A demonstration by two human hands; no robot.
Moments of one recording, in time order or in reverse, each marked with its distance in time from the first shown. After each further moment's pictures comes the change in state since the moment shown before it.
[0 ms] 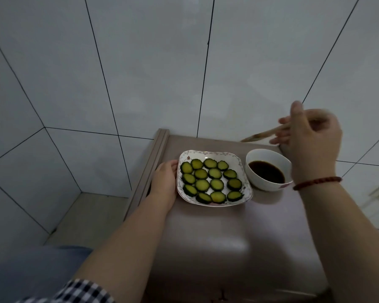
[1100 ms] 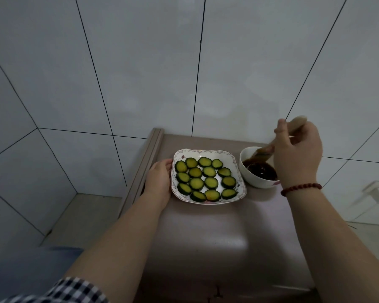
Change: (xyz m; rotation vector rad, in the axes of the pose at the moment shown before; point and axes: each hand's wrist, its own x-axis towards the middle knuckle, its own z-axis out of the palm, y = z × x) left_hand 0.003 -0.001 0.000 -0.016 0.005 0.026; right_hand -0.005 0.032 -0.015 -0.397 0.065 -0.134
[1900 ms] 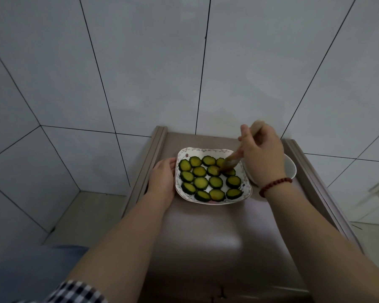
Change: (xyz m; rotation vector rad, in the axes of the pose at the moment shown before) left_hand -0.005 0.003 0.000 -0.011 0.022 -0.006; right_hand -0.025 0.000 0.045 0.137 -0.337 0.112
